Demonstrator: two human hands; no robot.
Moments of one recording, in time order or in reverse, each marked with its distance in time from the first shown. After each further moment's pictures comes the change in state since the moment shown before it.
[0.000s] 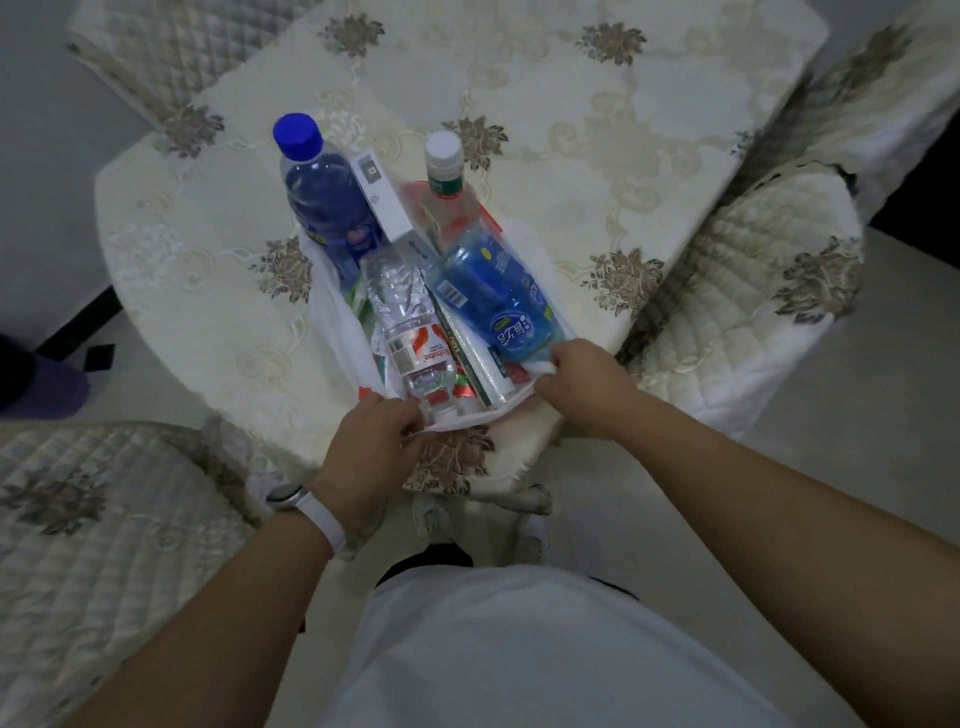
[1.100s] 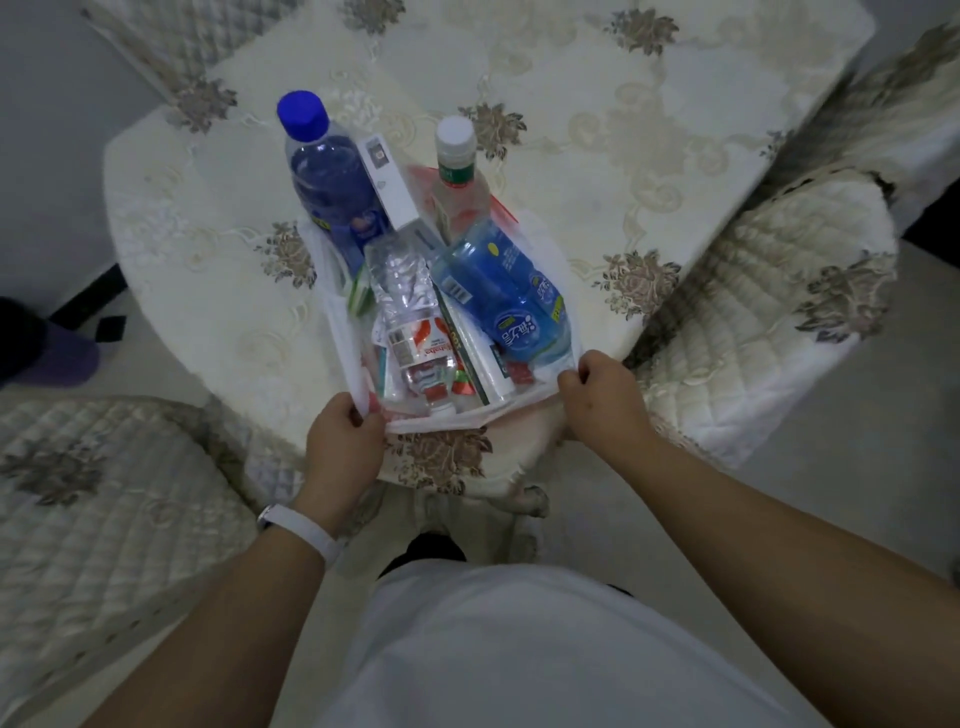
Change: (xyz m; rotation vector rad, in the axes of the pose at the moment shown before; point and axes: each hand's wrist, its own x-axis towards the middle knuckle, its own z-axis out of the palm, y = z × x) left_hand -0.006 0.006 0.008 -0.504 0.251 -0.776; right_hand -0.001 0.024 0.023 0.269 0.229 0.139
